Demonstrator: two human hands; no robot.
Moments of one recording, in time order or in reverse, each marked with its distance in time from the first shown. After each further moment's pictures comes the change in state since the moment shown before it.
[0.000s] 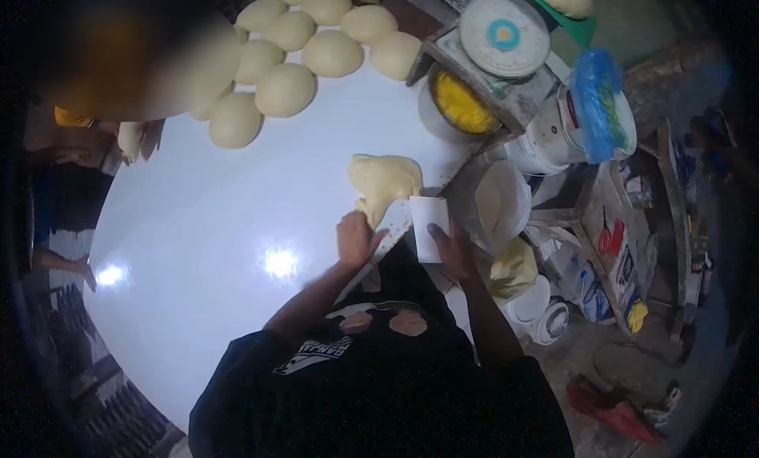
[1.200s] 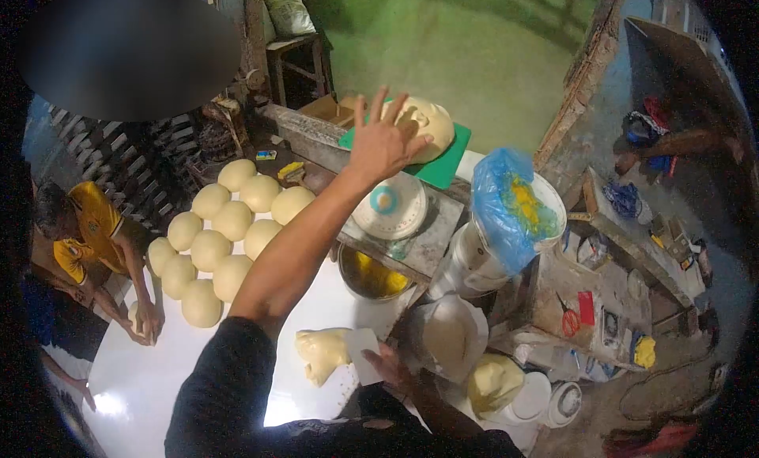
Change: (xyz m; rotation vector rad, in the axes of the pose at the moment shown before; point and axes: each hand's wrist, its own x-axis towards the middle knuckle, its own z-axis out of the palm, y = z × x) left_hand 0.507 0.383 -0.077 0.208 0.294 0.896; right_hand 0.091 -0.001 -0.045 0.125 -0.101 -0.253
